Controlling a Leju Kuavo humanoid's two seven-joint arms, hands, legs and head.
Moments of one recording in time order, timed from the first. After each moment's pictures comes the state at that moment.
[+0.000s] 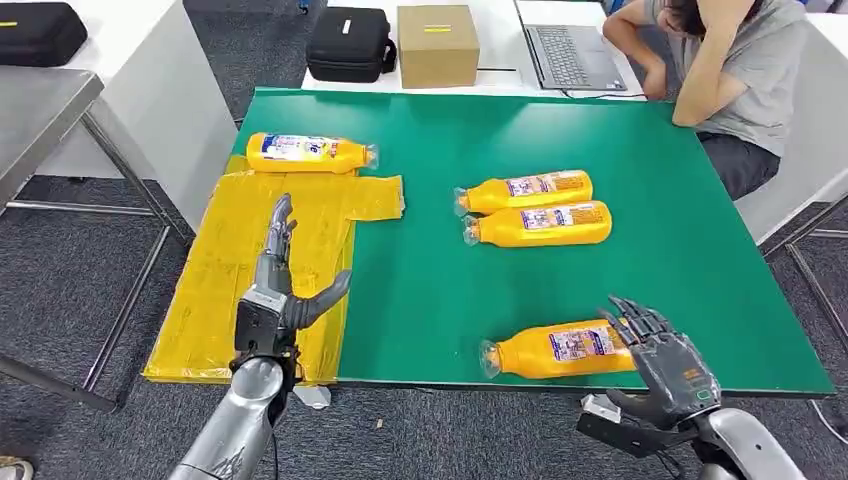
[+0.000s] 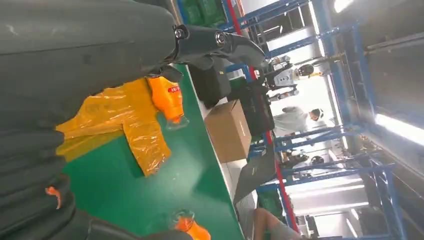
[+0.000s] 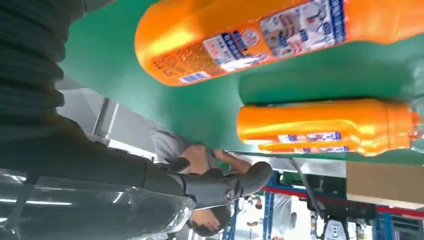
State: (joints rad) left arm -0.29 -0.18 -0.30 -1.10 -0.18 0.27 -0.66; right arm 0.22 -0.33 -0.04 -1.74 1.11 0.03 -0.39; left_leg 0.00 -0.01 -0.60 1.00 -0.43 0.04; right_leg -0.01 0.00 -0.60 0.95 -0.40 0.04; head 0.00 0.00
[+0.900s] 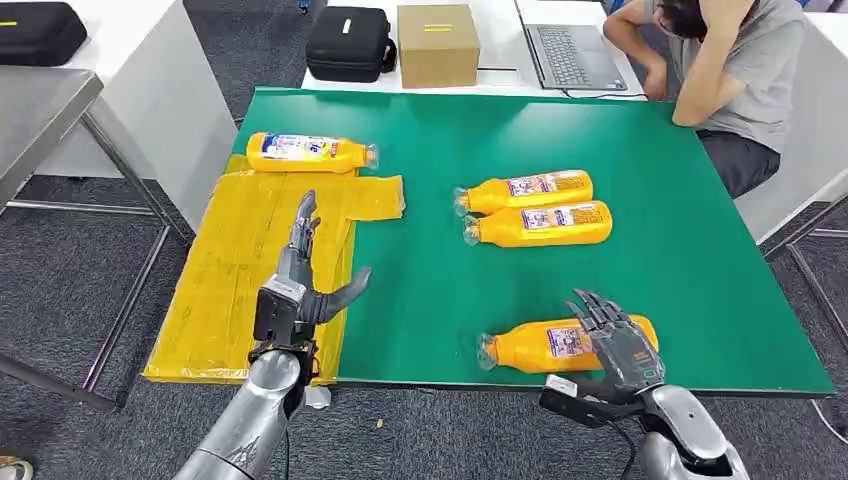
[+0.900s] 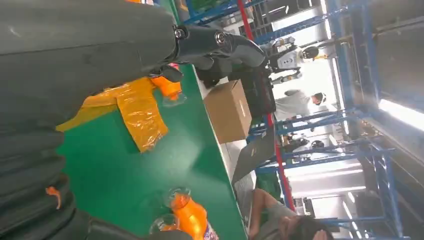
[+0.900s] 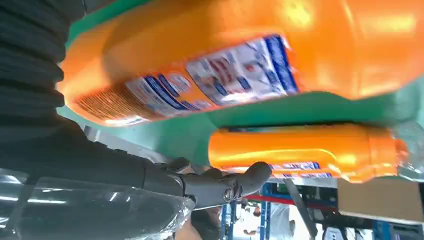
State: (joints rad) left arm -0.35 -0.22 -0.34 -1.00 -0.13 0.25 -0.67; right arm 0.02 -0.29 0.13 -1.35 1.12 -0.18 -0.38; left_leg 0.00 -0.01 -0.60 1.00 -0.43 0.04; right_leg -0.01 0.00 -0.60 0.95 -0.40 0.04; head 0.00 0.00
